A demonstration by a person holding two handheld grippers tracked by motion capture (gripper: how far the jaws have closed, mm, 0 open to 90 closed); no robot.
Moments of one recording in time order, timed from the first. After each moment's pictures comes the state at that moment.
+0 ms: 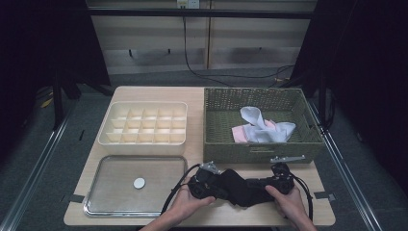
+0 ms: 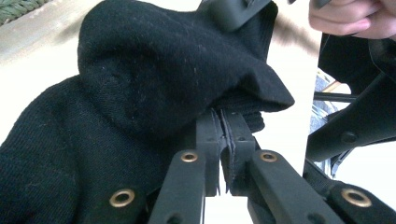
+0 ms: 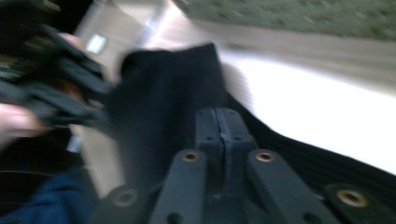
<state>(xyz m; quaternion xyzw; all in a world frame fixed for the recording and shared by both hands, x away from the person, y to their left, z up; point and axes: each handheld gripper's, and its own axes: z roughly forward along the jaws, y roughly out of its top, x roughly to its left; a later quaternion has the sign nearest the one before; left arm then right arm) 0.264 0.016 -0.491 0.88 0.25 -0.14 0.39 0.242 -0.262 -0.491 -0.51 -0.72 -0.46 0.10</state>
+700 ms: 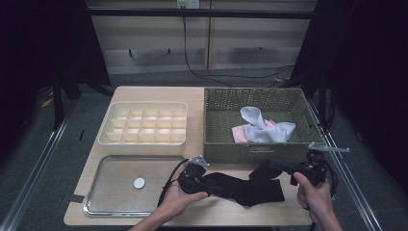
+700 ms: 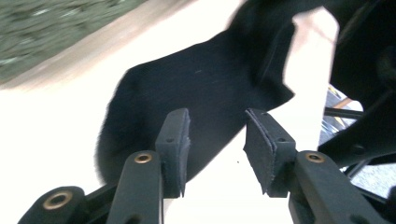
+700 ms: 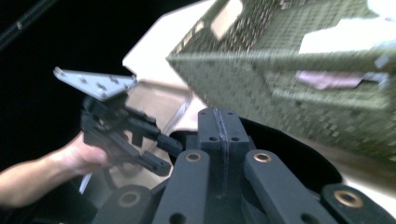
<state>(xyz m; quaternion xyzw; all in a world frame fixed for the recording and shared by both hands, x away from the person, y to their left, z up) 0.277 0.046 -0.483 0.86 0.29 -0.11 0.40 0.225 -0.310 -0.411 -0.51 -0.66 -0.55 0.01</state>
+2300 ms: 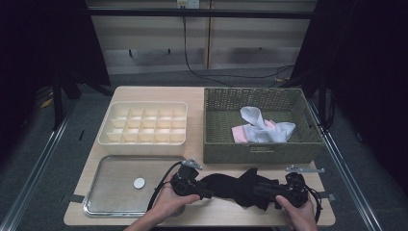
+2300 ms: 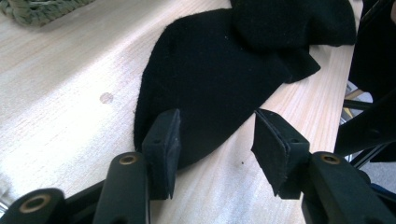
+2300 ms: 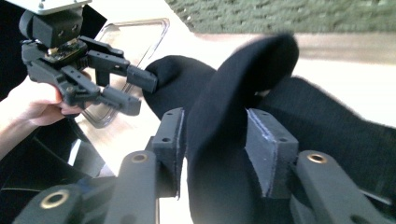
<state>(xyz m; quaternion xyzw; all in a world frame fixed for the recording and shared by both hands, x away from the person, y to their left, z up) 0.274 0.061 -0.490 0.88 0.29 -0.11 0.37 0.201 -0.275 -0.475 -0.54 -0.69 -0.47 0.05</state>
